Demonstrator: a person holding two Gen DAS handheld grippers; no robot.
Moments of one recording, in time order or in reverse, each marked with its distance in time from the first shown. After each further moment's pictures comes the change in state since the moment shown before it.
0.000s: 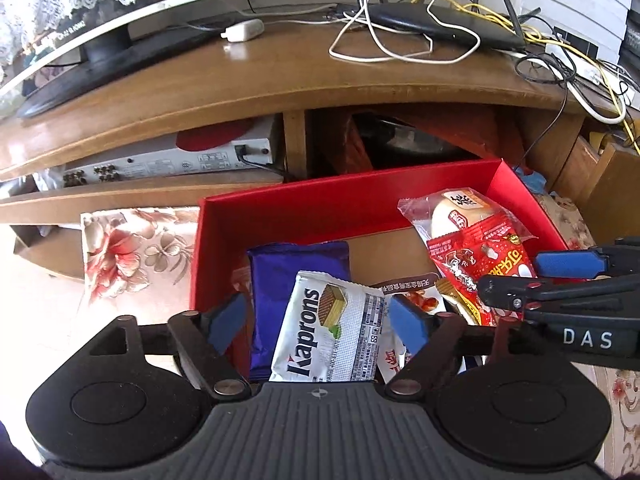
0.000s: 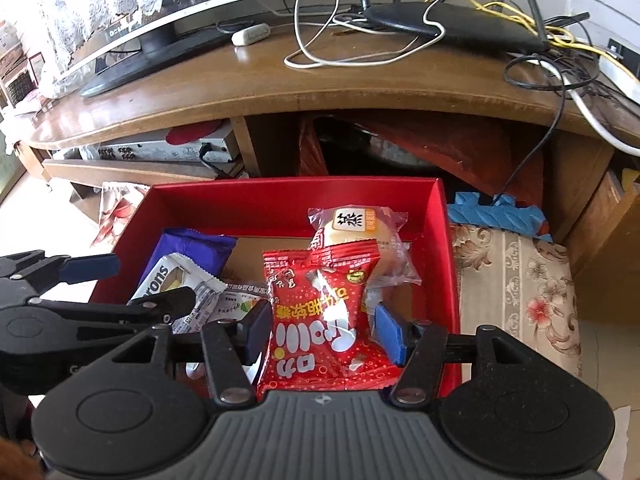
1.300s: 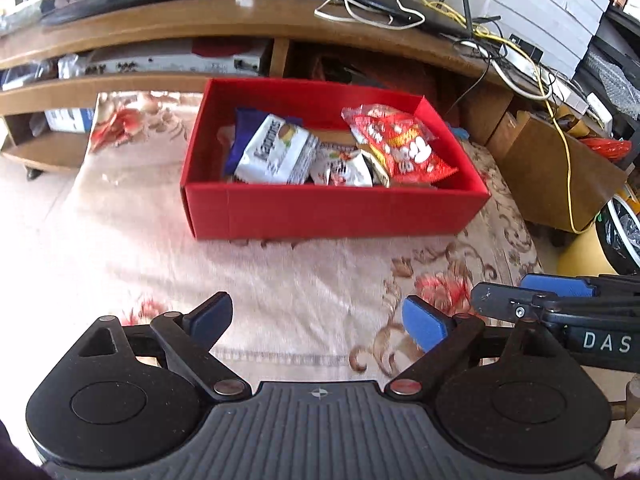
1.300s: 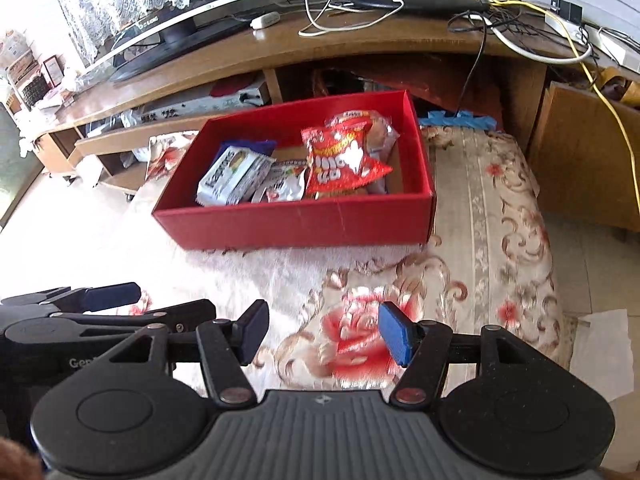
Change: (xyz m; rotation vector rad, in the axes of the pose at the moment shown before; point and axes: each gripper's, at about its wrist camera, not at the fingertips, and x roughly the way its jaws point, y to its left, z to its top) left arm -0.092 -0.004 -0.113 -0.158 0.069 -0.168; right arm -0.111 0.018 -0.120 0.070 0.039 0.025
